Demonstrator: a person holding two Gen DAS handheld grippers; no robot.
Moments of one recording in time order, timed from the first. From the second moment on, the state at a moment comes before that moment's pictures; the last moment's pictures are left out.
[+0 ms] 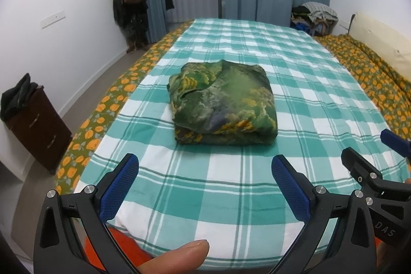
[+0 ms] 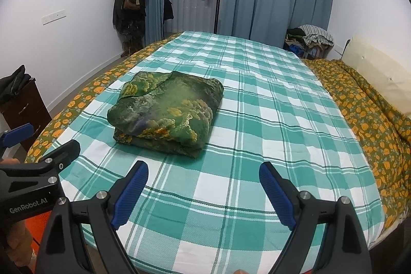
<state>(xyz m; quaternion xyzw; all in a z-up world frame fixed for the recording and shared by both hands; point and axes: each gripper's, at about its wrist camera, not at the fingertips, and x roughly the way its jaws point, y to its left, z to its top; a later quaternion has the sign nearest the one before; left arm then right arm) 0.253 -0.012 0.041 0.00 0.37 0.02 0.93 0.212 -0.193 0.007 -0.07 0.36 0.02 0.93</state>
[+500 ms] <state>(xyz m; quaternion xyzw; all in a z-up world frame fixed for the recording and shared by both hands) 0.251 -0.005 0.053 0.00 0.36 0.03 0.93 0.212 -0.184 0.015 -0.07 0.35 0.03 0.93</state>
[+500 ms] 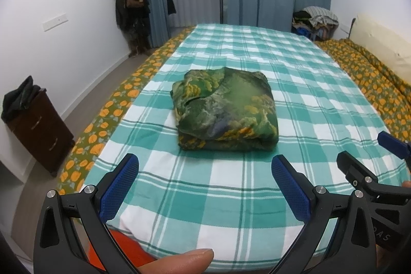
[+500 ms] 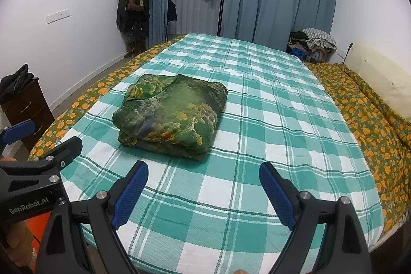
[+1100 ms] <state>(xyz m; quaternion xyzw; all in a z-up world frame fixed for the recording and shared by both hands) 0.252 -0.003 0.056 0.00 0.36 0.04 0.93 0.215 -0.190 0.020 -0.07 0.35 0.02 0.93</state>
